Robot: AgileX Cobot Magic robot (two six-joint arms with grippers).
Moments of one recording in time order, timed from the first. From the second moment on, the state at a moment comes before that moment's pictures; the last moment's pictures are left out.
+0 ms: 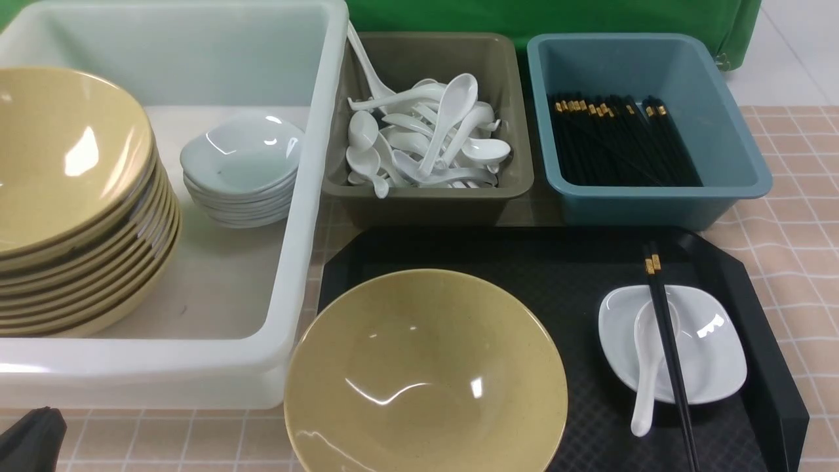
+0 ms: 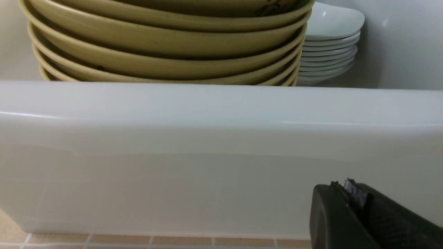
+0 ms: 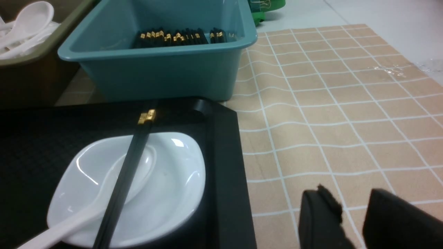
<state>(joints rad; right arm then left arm) -0.06 -0.01 0.03 -0.10 0.31 0.18 0.05 -0.01 0.03 -0.11 0.31 0.11</state>
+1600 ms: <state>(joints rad) 0.04 -0.01 0.03 0.12 0.31 0.74 0.05 -0.01 0.03 -0.91 0.17 -0.37</state>
